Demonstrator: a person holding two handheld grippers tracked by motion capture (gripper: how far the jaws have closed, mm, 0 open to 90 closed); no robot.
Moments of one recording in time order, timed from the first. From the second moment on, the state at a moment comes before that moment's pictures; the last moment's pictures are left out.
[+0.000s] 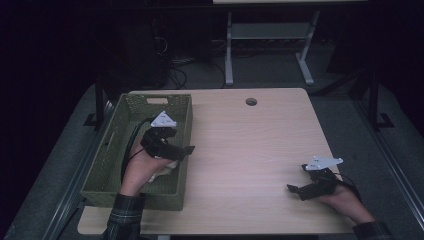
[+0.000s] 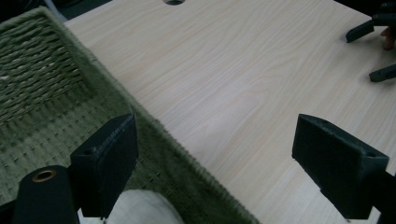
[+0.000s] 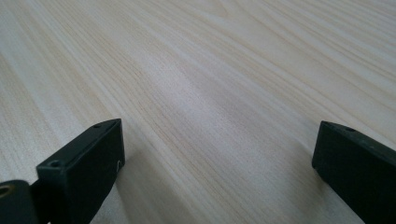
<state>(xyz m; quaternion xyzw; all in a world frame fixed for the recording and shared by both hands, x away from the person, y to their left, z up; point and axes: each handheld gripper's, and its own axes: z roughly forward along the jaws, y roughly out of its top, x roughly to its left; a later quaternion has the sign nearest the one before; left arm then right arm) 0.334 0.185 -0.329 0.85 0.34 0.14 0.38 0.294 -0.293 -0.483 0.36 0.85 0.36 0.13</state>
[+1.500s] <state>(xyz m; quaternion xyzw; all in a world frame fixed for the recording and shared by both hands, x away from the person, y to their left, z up) 0.345 0.266 -0.375 0.84 0.40 0.18 0.33 0.294 -0.293 -0.483 0.36 0.85 0.36 0.13</state>
